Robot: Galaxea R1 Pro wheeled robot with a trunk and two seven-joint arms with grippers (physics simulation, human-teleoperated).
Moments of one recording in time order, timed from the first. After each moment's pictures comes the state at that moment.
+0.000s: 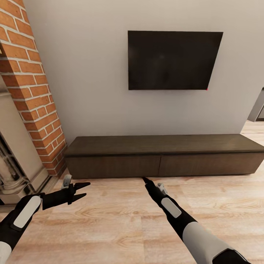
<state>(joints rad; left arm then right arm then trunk) -0.53 0.38 -0.03 -0.92 0.97 0.99 -0.65 -0.73 0.08 0.36 -0.45 -1.32 0.04 0.15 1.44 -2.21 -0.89</state>
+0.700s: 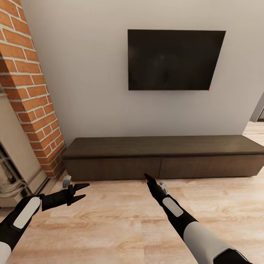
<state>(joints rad) -0.53 0.38 -0.03 -0.89 0.96 0.99 -0.65 -0.73 0.07 0.36 -0.45 -1.41 0.01 0.23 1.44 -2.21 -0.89</state>
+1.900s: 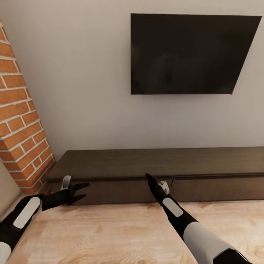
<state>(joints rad) -0.53 0.38 -0.03 -0.89 0.97 0.99 -0.65 -0.73 0.07 0.35 -0.44 -1.41 -0.03 0.24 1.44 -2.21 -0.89</state>
